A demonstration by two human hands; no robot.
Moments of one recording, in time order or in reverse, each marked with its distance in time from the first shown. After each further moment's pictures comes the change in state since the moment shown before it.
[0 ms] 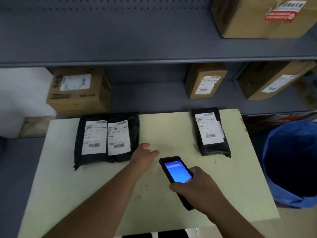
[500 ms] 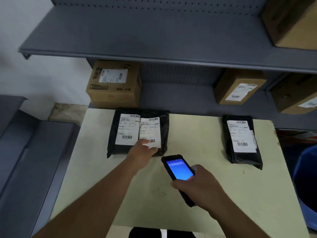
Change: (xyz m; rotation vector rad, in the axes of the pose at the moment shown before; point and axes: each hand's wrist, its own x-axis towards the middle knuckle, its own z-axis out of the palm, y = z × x) left_hand -0.011 -0.039 -0.115 0.043 0.106 0.001; right_hand -0.011 -0.055 0.074 -0.105 -0.076 -0.072
